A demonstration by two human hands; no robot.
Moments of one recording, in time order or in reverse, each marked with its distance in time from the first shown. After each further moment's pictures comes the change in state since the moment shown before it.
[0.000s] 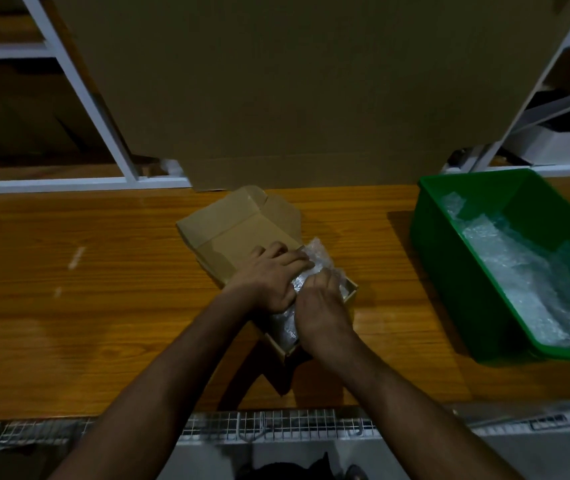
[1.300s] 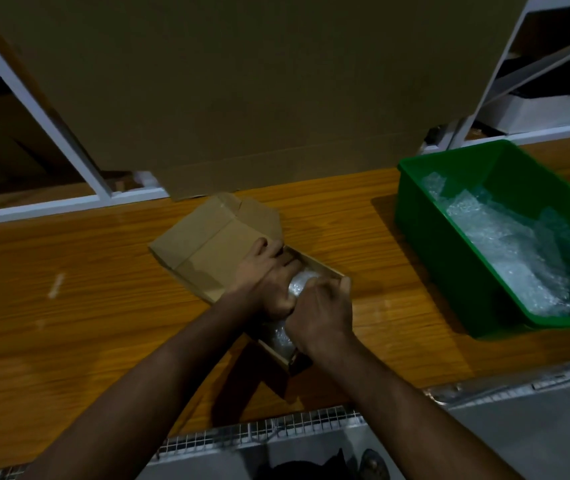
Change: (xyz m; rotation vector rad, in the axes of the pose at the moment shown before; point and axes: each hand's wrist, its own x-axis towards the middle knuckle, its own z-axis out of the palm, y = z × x) left_hand 0.016 0.003 0.015 0.129 0.178 0.121; right_hand -0.003 0.003 0.004 0.367 -0.023 0.204
